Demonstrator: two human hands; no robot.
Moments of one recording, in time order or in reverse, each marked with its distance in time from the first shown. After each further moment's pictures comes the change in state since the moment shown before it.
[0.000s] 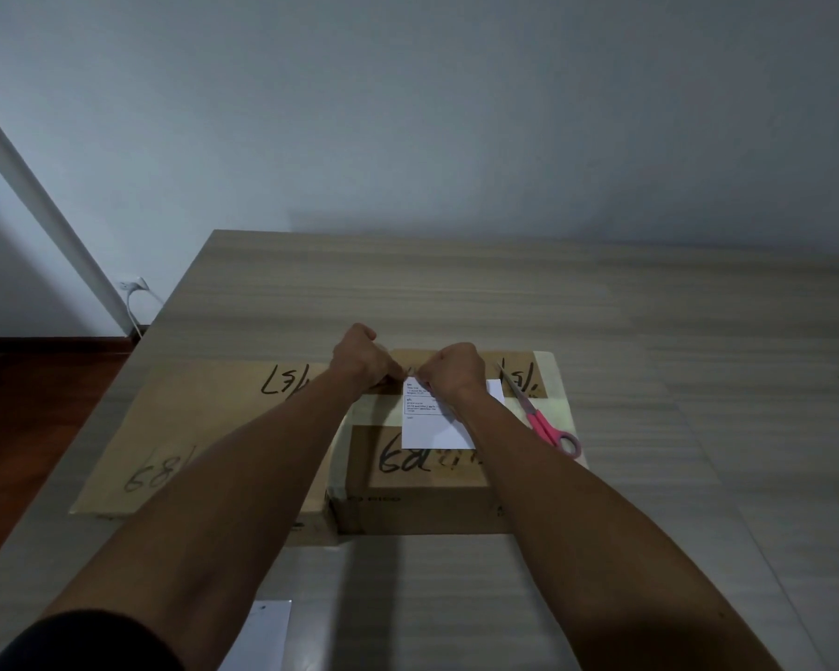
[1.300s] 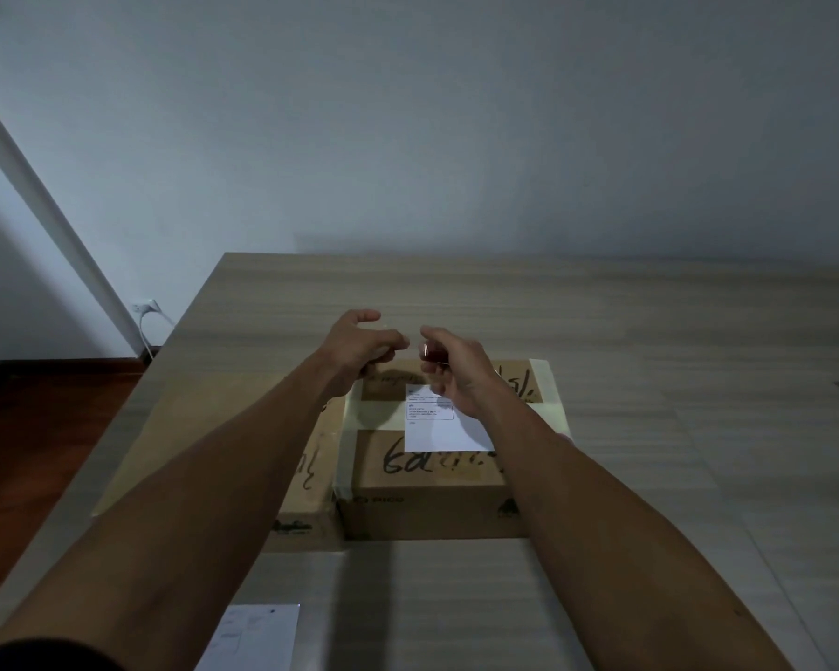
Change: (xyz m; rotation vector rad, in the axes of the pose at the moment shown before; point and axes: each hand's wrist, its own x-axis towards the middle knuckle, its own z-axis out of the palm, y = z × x) left_hand -0.032 0.023 -0.041 -0.475 -0.187 0.109; right_hand -0.001 -0.001 -0.025 0.641 -0.356 0.001
